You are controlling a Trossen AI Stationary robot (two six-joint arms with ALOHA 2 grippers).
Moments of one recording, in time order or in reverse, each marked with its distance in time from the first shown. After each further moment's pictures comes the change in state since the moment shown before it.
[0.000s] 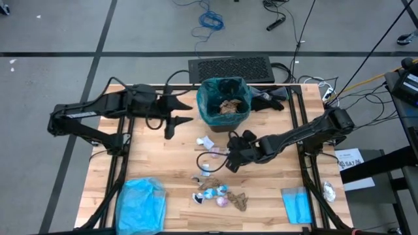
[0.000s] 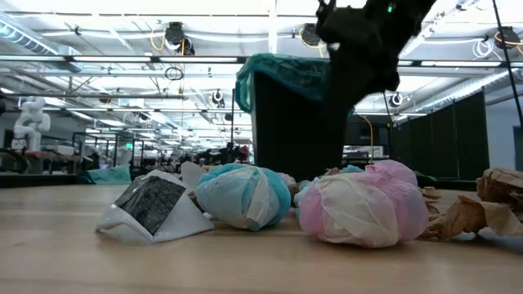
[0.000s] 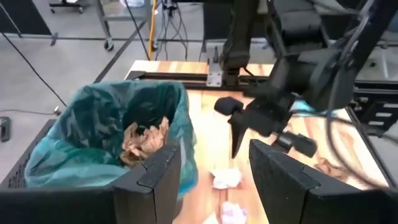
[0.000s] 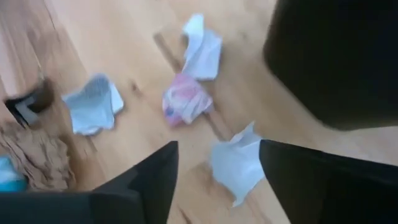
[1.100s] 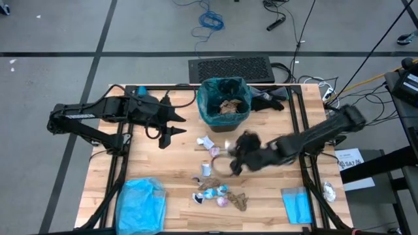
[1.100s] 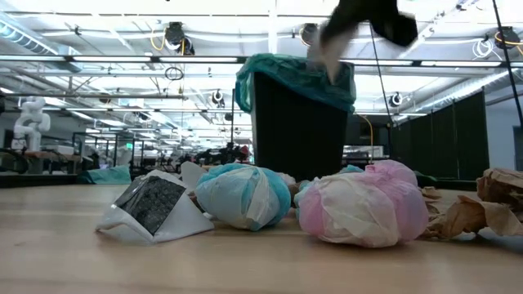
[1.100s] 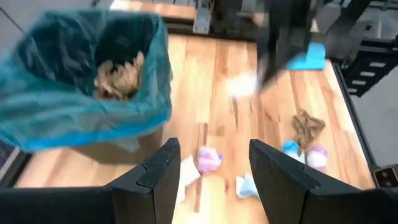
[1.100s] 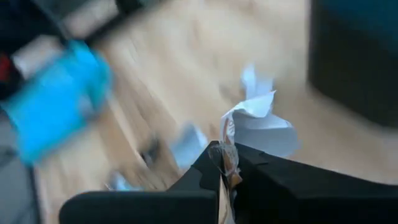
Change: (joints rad) left arm -0.082 -0.011 -0.016 -0.204 -0.024 -0.128; right arm 0.123 -0.170 0.084 0.029 0.114 0.220
